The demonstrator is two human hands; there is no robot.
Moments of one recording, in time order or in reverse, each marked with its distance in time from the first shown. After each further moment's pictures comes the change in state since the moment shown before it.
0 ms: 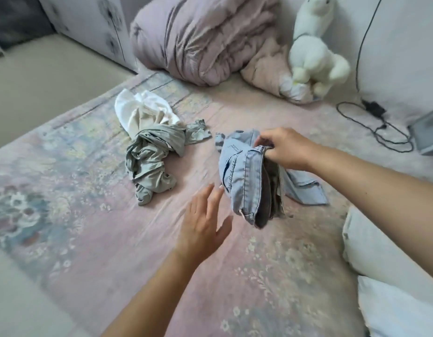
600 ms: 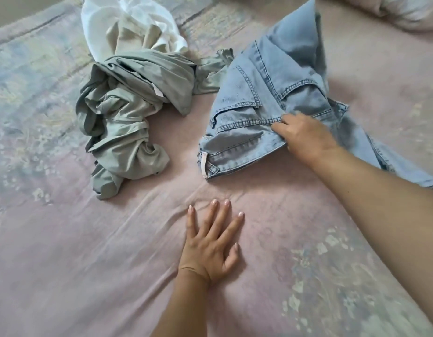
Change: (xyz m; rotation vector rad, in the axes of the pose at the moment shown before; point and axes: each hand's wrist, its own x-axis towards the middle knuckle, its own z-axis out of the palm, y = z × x) left_hand -0.051 -0.156 0.242 0.421 -0.294 -0.076; right_hand 0.221 0.172 0.221 -0.507 0.097 -0.285
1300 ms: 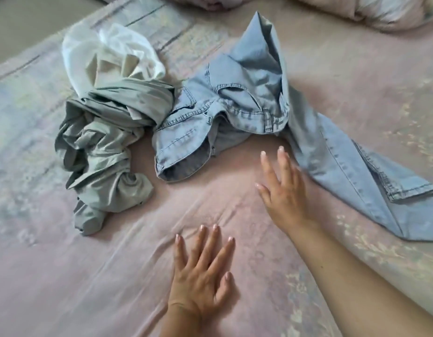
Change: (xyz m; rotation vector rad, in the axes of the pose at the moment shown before) left_hand -0.006 0.005 -0.008 -0.012 -0.167 -0.008; right_hand -0.063 -0.039 0.076 0.293 0.338 0.356
